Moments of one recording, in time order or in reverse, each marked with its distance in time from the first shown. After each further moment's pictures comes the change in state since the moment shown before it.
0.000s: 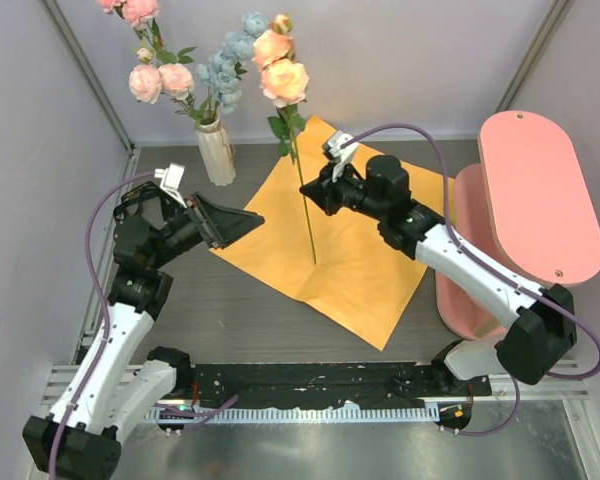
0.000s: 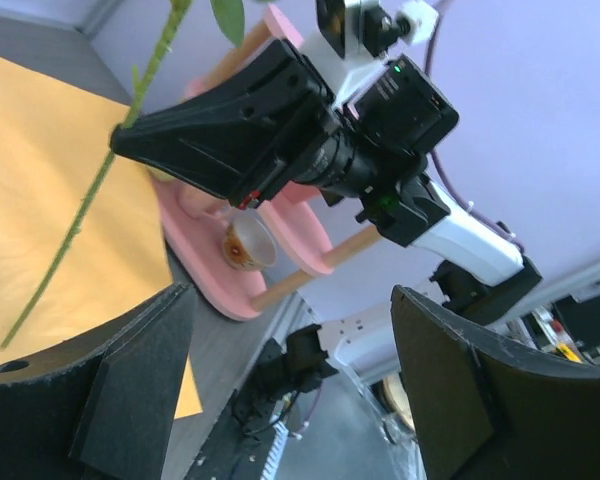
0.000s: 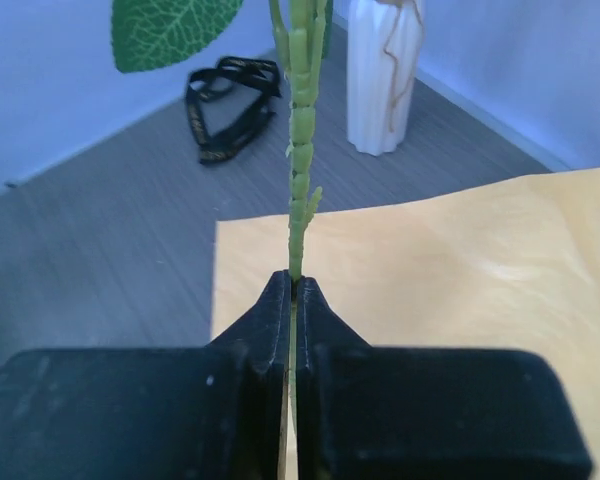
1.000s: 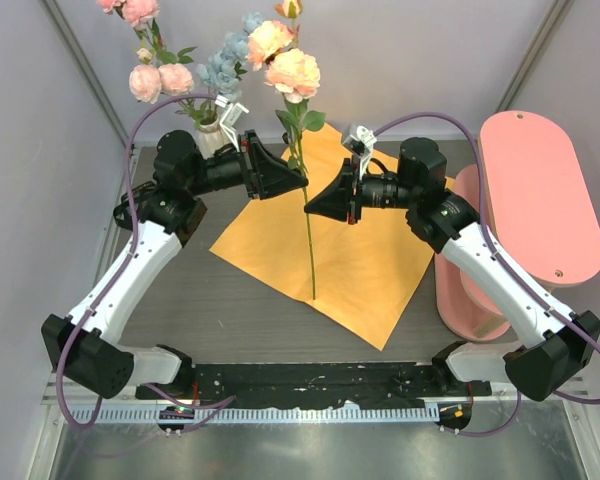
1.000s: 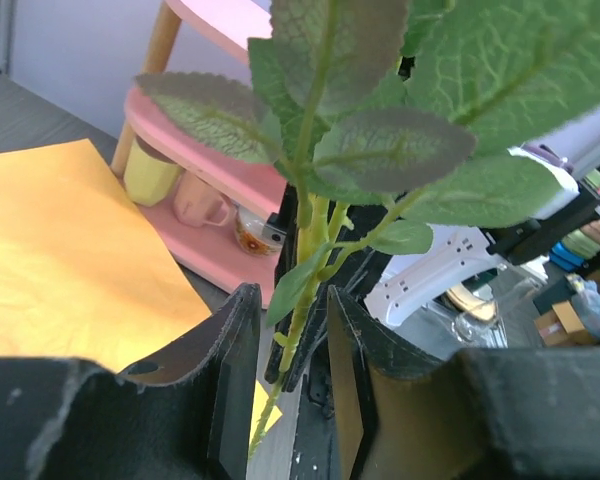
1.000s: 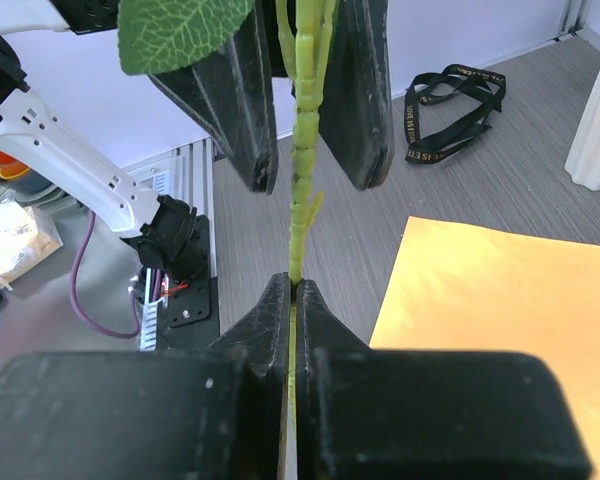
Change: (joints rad) left arm -0.211 0.516 0.558 -0.098 0.150 0.386; right arm -0.108 -0.126 0.097 -0.172 -0.604 0.197
